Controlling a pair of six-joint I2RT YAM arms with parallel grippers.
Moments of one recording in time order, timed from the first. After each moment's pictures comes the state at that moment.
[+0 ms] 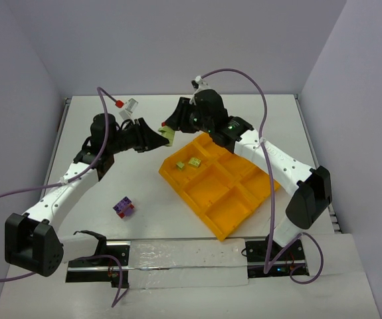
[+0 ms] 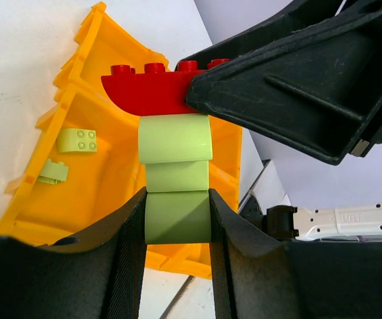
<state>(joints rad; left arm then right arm) -0.36 1.23 0.94 0.01 0.62 -0.69 0.70 1.61 1.52 -0.29 -0.04 0.67</state>
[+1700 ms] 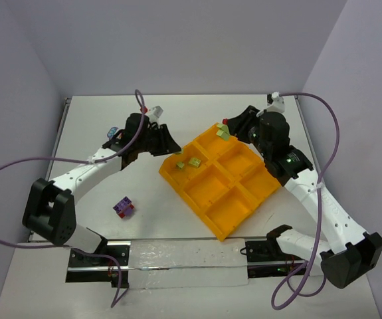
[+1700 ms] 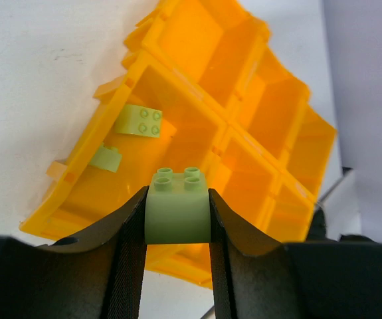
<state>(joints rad) -0.51 1.46 1.04 -0.14 0.33 -0.61 0.43 1.05 1.07 -0.26 0.16 0.68</state>
